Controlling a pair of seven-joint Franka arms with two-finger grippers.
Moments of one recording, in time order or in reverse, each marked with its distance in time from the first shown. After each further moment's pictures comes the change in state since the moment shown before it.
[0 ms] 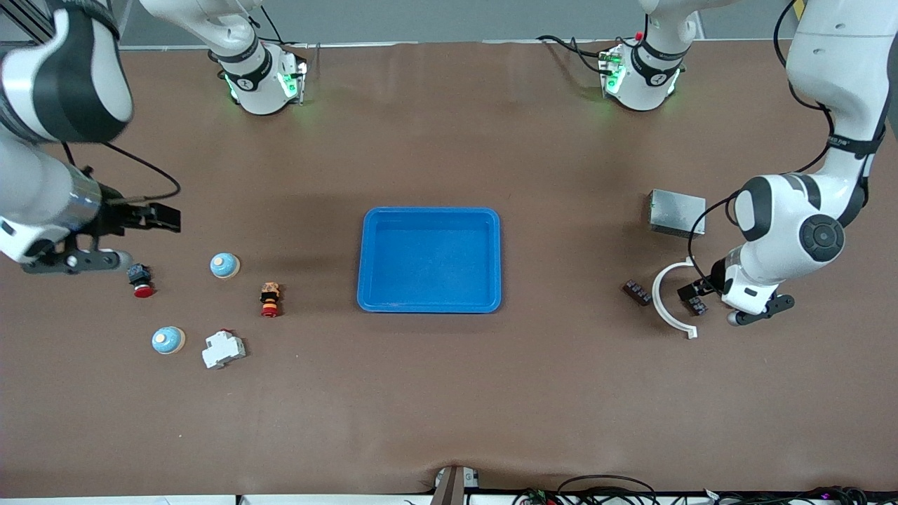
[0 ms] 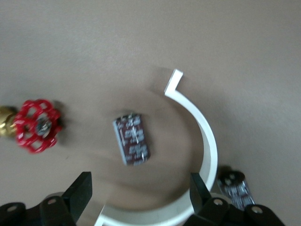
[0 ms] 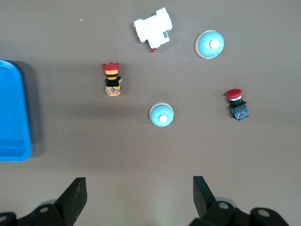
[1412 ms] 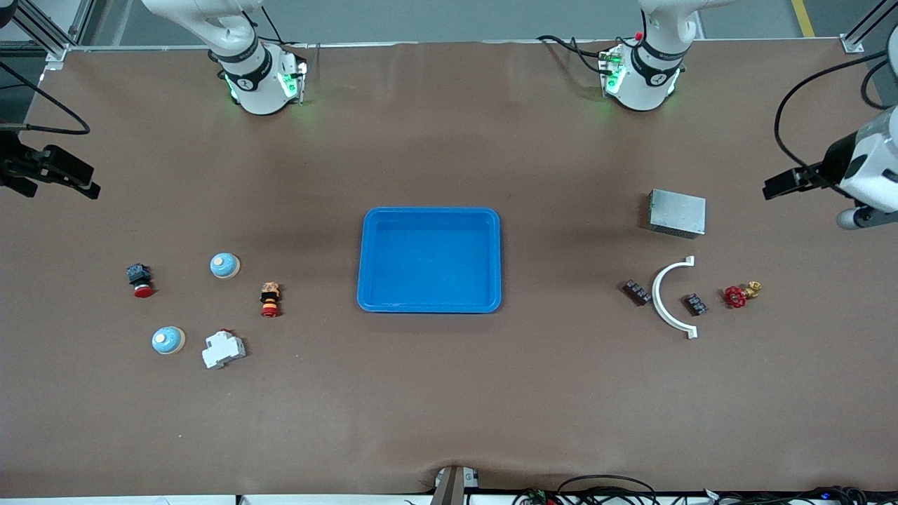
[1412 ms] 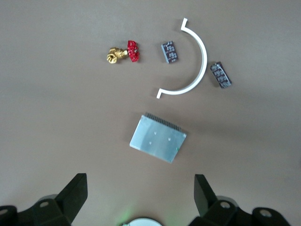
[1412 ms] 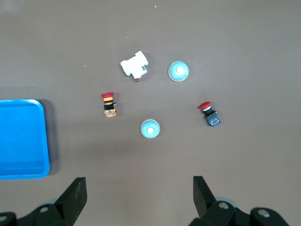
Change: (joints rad) left arm 0.004 -0.485 0.010 0.174 0.000 -0.806 0.181; right arm -0.091 -0.221 -0.012 0.033 0.031 -0.028 0.004
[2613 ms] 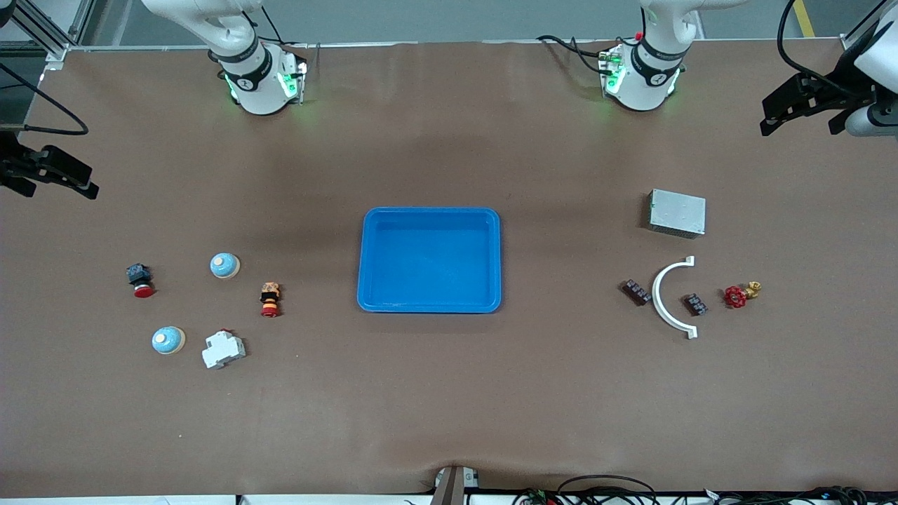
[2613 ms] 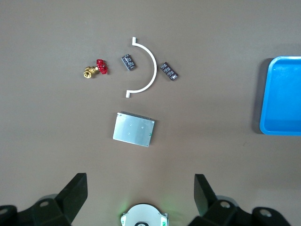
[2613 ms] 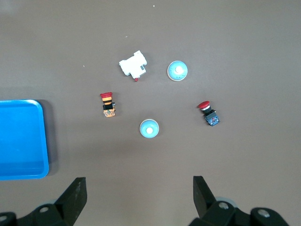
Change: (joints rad) left arm -0.140 -0.094 -0.003 0.290 -0.051 -0.281 0.055; right arm 0.000 0.000 -0.005 -0.002 0.000 0.000 0.000
